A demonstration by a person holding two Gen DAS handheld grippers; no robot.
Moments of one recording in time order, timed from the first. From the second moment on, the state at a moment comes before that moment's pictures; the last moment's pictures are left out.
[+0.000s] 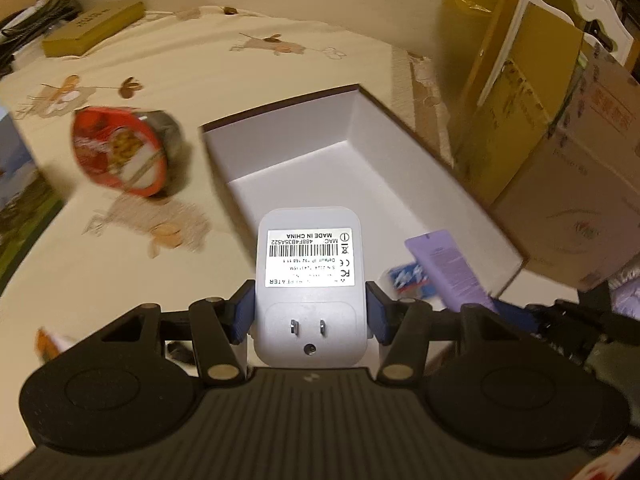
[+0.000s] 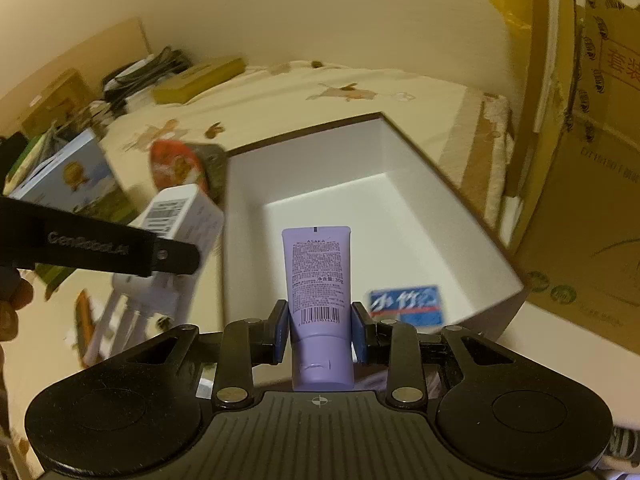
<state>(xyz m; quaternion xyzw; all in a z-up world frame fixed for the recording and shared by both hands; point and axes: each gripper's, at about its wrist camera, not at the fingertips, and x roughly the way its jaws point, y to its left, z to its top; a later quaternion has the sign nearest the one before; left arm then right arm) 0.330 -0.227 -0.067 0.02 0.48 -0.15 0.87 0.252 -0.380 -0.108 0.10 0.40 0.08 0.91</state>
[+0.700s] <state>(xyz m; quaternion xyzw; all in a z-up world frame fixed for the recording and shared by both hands) 0.441 -0.288 -0.152 0.02 0.54 -0.09 0.84 0.362 -0.426 -0.176 0.11 0.45 0.05 0.88</state>
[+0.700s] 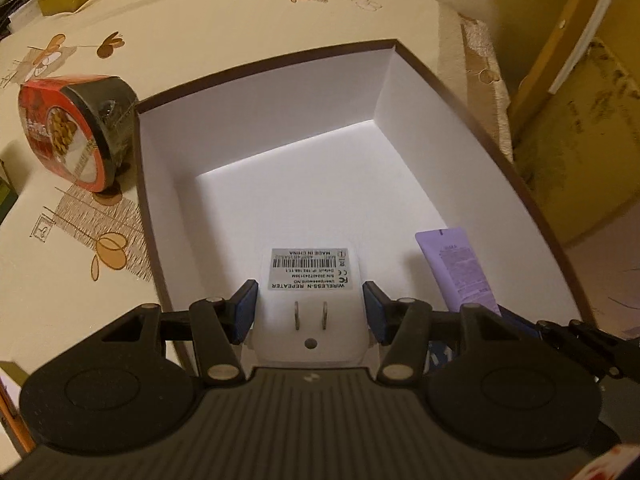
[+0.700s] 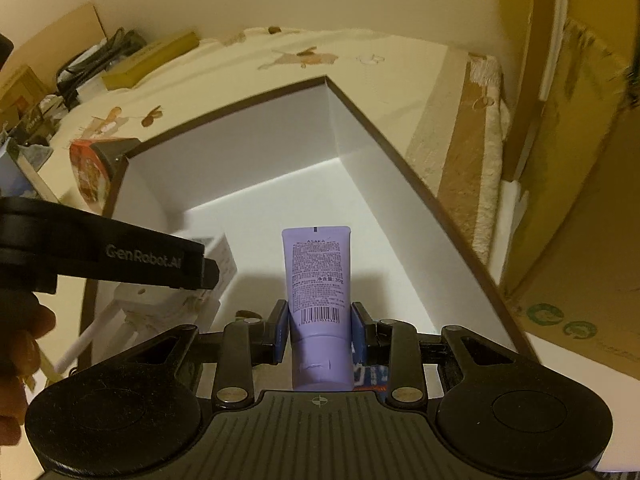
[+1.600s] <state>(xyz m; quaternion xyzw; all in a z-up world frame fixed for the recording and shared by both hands) 0.405 -0.254 -0.121 0.04 0.50 -0.14 0.85 0.329 -0.415 -0.144 0.13 0.43 0.04 0.89</state>
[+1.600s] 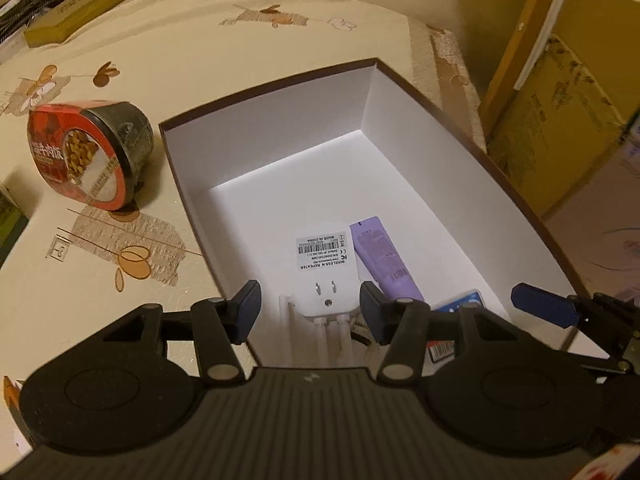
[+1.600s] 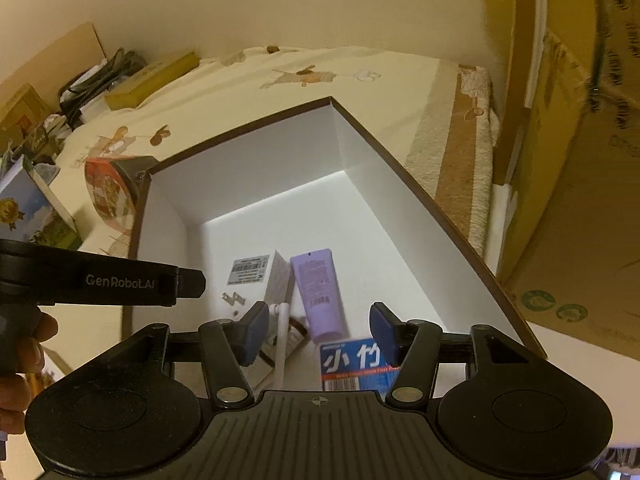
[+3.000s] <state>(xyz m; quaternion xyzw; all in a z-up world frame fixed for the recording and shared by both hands) 0.195 -0.054 -0.063 0.01 0.47 -0.05 0.88 0.178 -0.295 -0.076 0.16 0.40 0.10 0.90</state>
